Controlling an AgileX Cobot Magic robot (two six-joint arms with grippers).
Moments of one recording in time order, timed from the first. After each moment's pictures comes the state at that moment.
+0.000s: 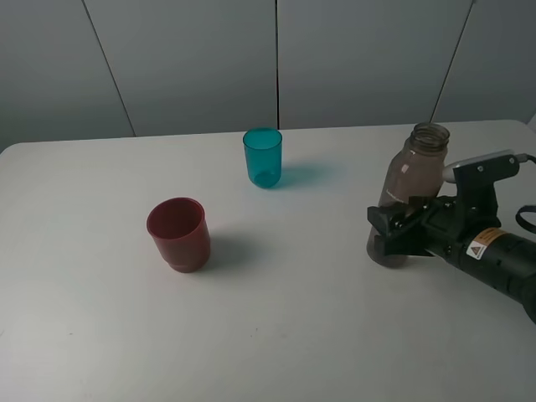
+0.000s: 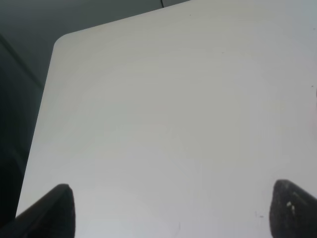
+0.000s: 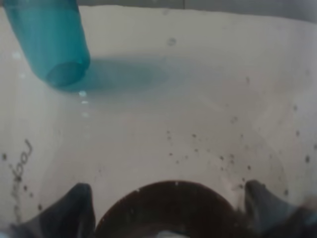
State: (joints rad) left arm 0.07 0.00 -0.52 0.02 1.10 0.23; right arm 0.30 1.88 -0.17 -0.09 -1.18 0.09
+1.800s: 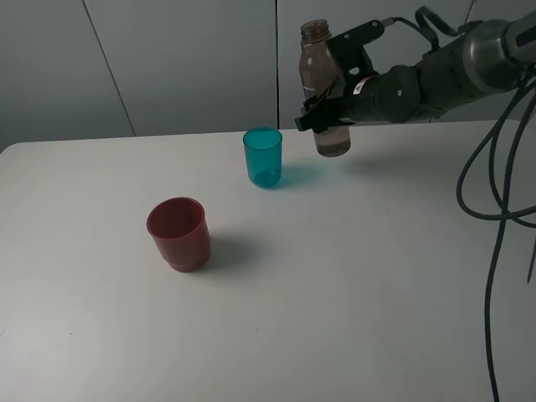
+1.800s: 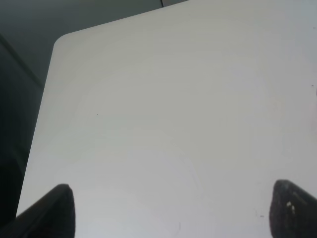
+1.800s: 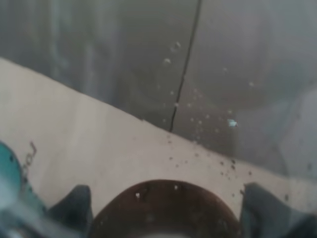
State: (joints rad) left arm 0.07 0.00 -0.52 0.02 1.10 0.23; right arm 0.39 2.04 -1.17 0.07 -0.22 -0.27
